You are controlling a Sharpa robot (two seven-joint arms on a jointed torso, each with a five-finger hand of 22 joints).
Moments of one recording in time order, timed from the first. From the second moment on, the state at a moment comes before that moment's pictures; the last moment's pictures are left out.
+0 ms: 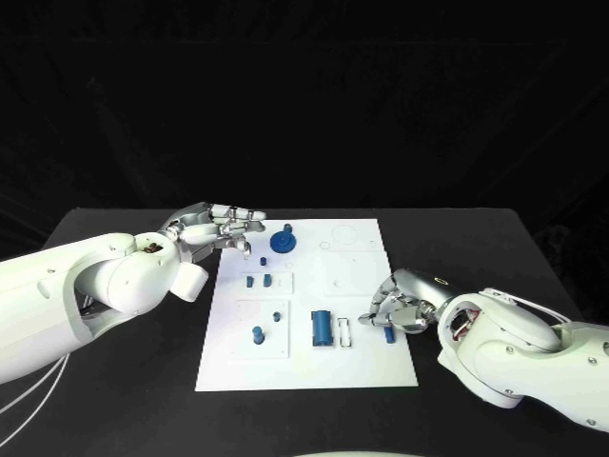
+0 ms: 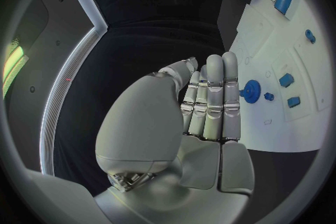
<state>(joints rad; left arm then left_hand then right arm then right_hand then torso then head) 1.19 -0.93 0.00 1.58 -0.08 -0.17 0.11 1.47 -0.16 0.43 0.08 0.17 1.01 0.19 0.07 0.10 1.05 0.12 0.28 0.16 1.15 0.03 0.88 0.44 0.17 1.03 0.12 0.82 0.65 1.08 -1.04 -0.12 1.91 -1.42 -0.42 -0.54 1.31 0.03 -0.16 0.24 0.28 1.05 0.07 0.26 0.47 1.43 -0.01 1.28 1.43 1.47 -0.07 1.49 1.31 0.01 1.47 0.03 1.57 1.31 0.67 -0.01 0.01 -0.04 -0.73</state>
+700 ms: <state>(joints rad) 1.19 -0.92 0.00 1.58 -0.08 -0.17 0.11 1.47 -0.16 0.43 0.08 0.17 1.01 0.19 0.07 0.10 1.05 0.12 0.29 0.16 1.15 0.03 0.88 0.44 0.17 1.03 0.12 0.82 0.65 1.05 -1.11 -0.13 1.89 -1.48 -0.42 -0.54 1.33 0.04 -0.16 0.24 0.25 1.08 0.06 0.25 0.46 1.43 -0.01 1.28 1.46 1.47 -0.07 1.49 1.31 0.01 1.47 0.03 1.57 1.31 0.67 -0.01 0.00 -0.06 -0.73</state>
